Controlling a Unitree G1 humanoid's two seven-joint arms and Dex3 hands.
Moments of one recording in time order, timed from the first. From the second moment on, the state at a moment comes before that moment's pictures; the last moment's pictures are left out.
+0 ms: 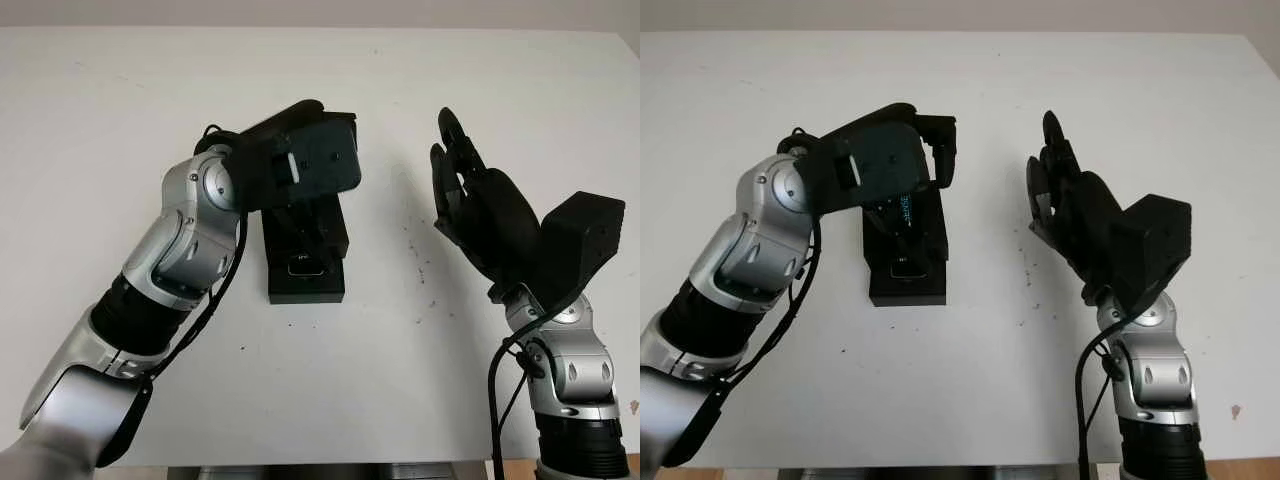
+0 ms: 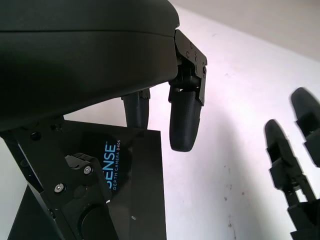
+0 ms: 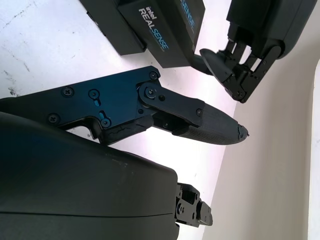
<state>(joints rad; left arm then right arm) -0.88 0.39 -0.37 -0.15 0.46 0.79 -0.64 -0.29 -0.26 -0.10 -0.21 0.15 0.35 0.24</state>
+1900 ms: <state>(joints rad) -0.79 0.40 -0.33 -0.15 0.35 0.58 -0.64 -0.29 -0.28 -0.11 -0.21 0.17 0.37 0.25</state>
